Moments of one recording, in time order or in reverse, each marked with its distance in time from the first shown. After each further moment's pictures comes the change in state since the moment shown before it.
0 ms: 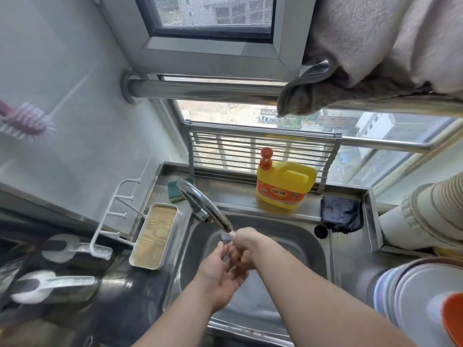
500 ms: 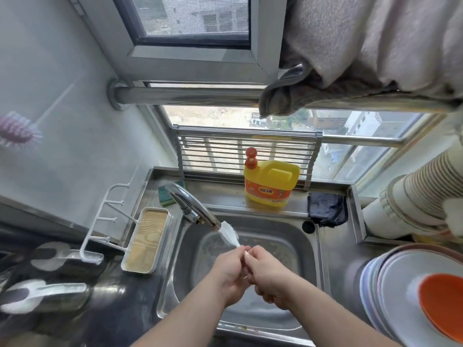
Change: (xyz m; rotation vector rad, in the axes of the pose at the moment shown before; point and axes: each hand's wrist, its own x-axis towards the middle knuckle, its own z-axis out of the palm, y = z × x) left_hand 0.002 -0.030 0.036 0.281 -0.020 0.026; right_hand -0.047 0.091 -0.067 -0.411 0.166 -0.515
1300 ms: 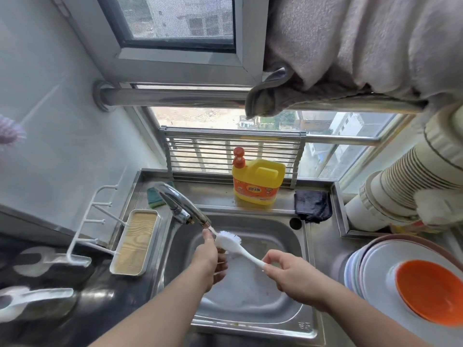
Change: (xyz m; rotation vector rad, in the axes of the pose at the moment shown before) left_hand 0.026 0.017 -0.023 0.297 0.288 0.055; right_hand -0.060 0.017 -0.070 -0.363 0.027 -0.219
